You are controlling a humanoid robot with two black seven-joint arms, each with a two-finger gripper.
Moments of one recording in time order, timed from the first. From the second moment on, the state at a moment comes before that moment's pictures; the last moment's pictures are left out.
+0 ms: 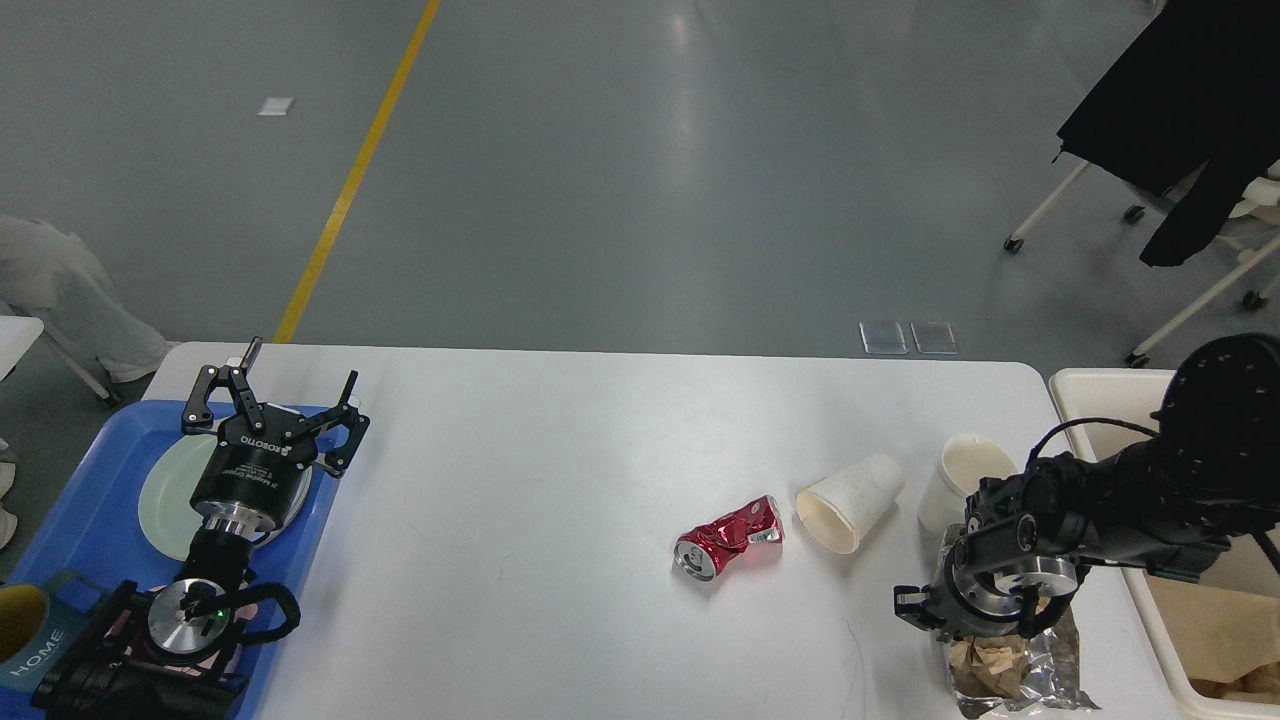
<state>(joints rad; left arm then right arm) -0.31 0.11 -1.51 -0.71 0.14 -0.67 -0.05 1.34 -0.14 -1.20 1.17 -0.06 0.14 -0.21</state>
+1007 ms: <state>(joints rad) -0.31 0.11 -1.51 -0.71 0.14 -0.67 -0.05 1.73 -0.35 -1.29 1.47 -0.06 0.45 -0.20</state>
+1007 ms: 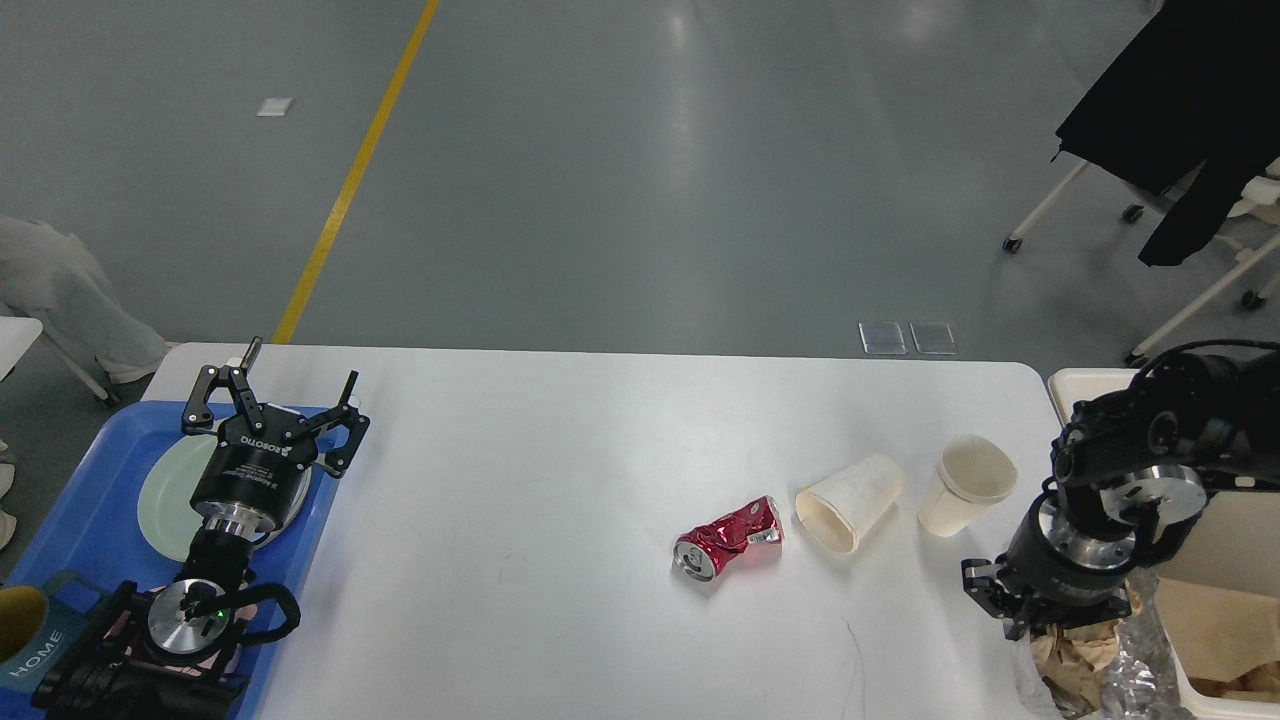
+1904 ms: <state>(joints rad) -0.31 0.11 -1.51 -0.71 0.14 -0.67 -0.05 2.36 -0.41 -1.66 1.62 -0.05 0.71 -0.19</state>
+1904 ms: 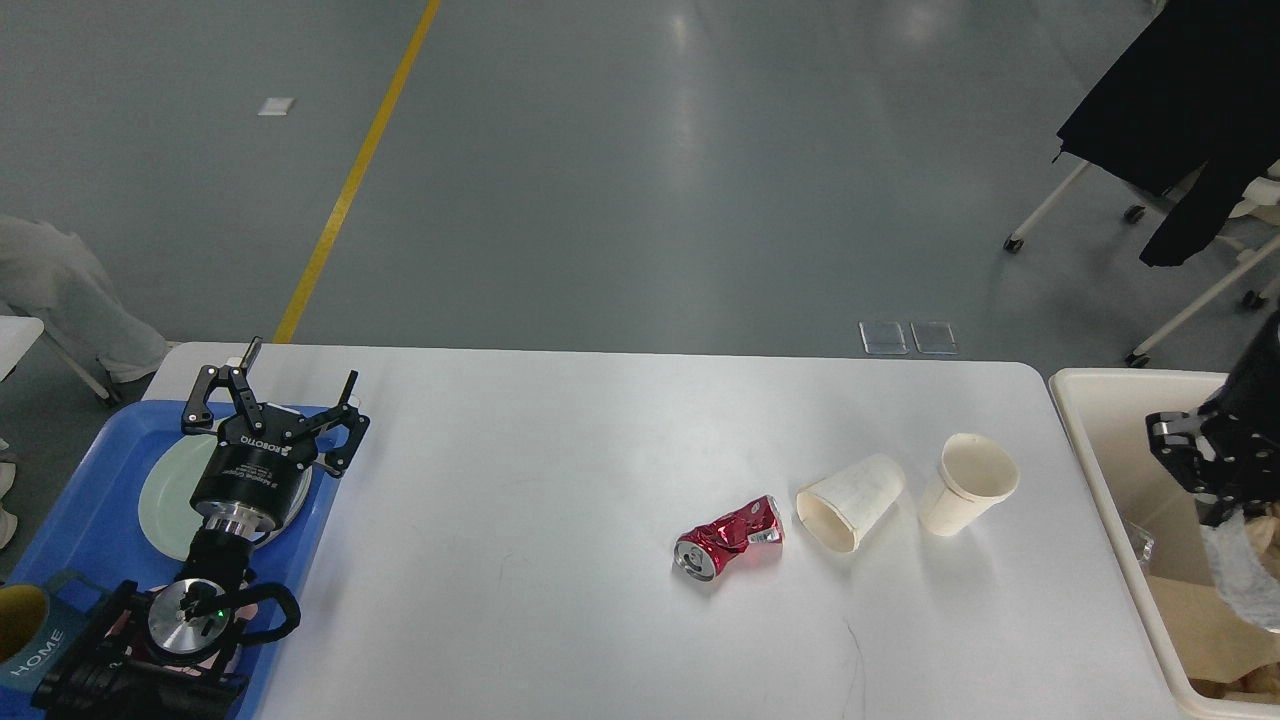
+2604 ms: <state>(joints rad) -0.31 0.11 -1.51 -0.71 0.14 -0.67 -0.05 1.46 -0.61 -1.35 0.58 -0.17 0.66 -0.19</state>
